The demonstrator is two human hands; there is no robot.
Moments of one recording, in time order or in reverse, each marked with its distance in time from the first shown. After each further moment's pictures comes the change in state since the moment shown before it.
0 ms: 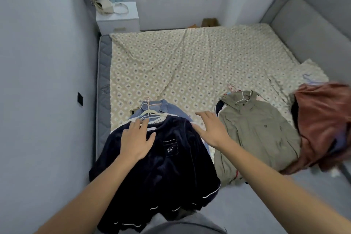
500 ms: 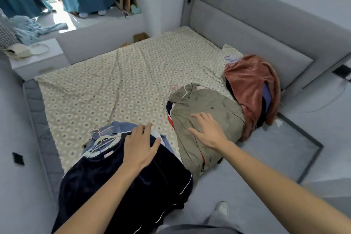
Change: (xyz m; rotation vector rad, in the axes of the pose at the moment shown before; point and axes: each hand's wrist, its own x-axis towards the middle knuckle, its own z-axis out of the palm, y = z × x) left_hand -0.026 0.194 -0.008 0.011 0.046 0.445; right_hand -0.164 0.104 -0.080 -0.035 0.257 0.267
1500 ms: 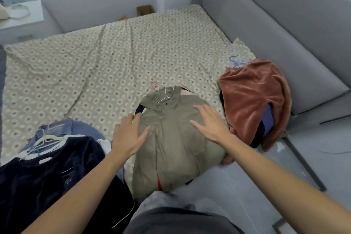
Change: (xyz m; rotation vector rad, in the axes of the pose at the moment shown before) left_hand 0.276 0.198 0.125 -0.045 -0.066 -0.242; right_hand 0.226 0.332 -0.094 -0.060 -0.173 -0.104
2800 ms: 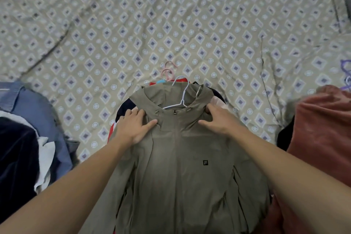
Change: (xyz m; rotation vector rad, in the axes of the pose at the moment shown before) left_hand 0.287 -0.072 0.309 -0.075 -0.305 -0.461; right_hand 0.389 0.210 0.251 -0.035 -0.591 -0.121
